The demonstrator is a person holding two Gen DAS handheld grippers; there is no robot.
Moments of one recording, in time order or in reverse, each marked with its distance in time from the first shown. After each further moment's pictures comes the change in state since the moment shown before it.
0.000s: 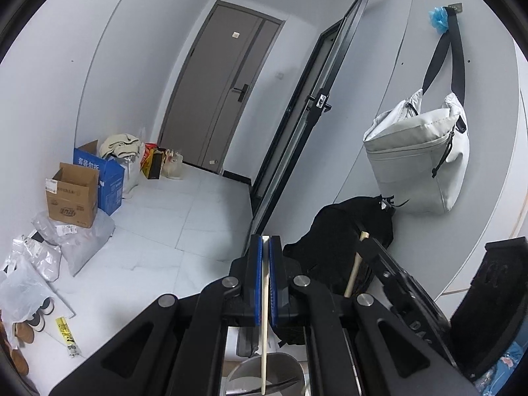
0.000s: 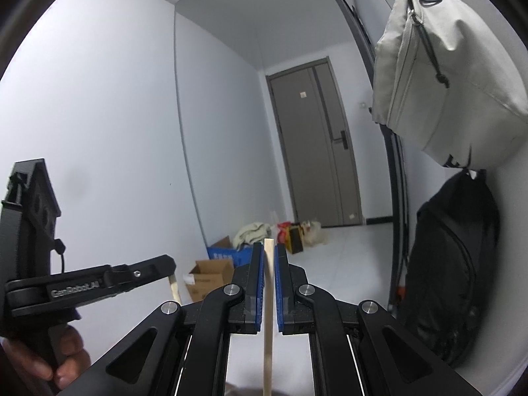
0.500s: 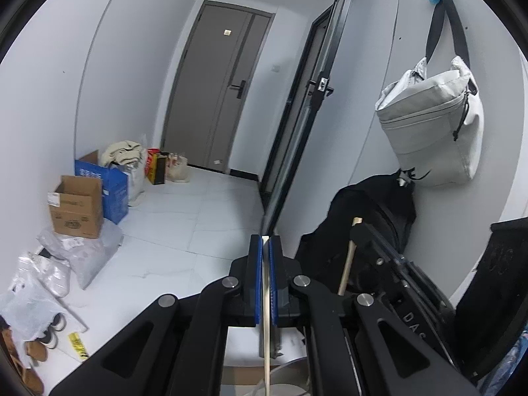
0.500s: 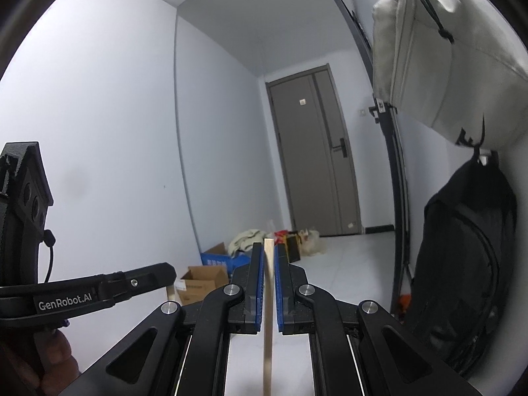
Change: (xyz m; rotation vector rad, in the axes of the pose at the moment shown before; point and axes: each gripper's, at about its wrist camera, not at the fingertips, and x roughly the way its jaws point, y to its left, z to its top) left arm 0.033 0.006 -0.015 0.081 0.008 0.017; right arm 0.027 -0.005 -0.035 -0.003 -0.028 -0.001
